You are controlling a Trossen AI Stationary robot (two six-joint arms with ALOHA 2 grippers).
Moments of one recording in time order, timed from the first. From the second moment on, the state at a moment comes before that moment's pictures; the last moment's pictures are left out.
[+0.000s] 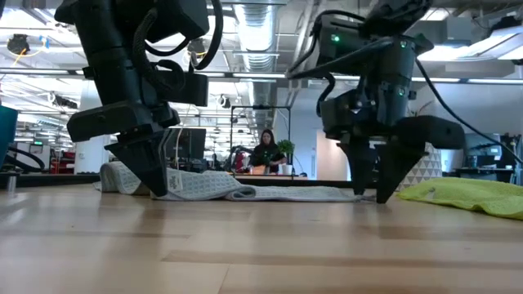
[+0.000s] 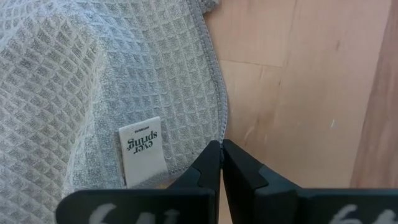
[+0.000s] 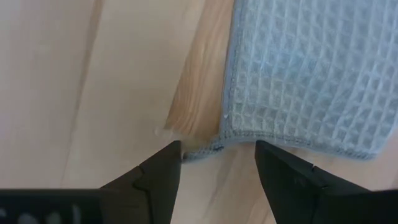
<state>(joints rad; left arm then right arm) -0.34 1.77 0.98 -0.55 -0.33 -0.45 0.10 1.79 1.02 -0.65 0.06 -0.30</state>
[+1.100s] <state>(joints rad) -0.34 1.77 0.98 -0.55 -0.29 -0.47 0.10 1.79 0.99 -0.49 0.16 -0.34</state>
